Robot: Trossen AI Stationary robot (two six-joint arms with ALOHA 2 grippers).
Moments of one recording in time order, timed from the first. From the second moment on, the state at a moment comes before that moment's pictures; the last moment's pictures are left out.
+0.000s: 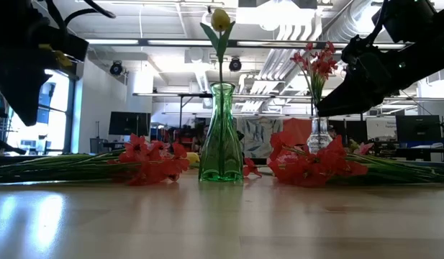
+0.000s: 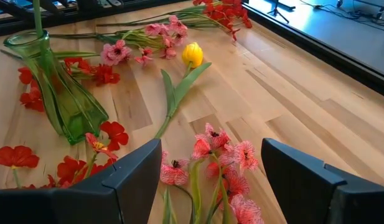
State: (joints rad) left arm -0.53 1.46 0.91 -1.25 -0.33 -1.40; right arm 0.03 0.89 0.23 0.21 0.36 0.23
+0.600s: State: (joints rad) left arm -0.49 1.46 0.65 -0.99 -0.22 -1.40; right arm 0.03 0.89 0.23 0.23 0.36 0.23
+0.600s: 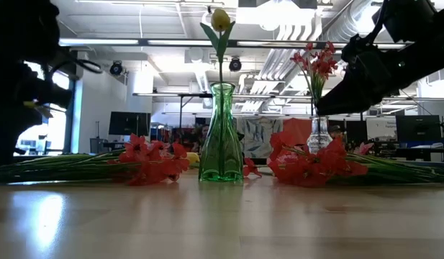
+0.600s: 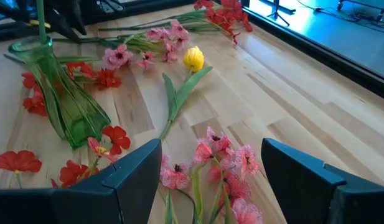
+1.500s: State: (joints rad) left arm -0.49 1.45 0.57 -0.87 -0.24 -1.43; right arm 0.03 0.89 0.23 0.25 0.36 0.22
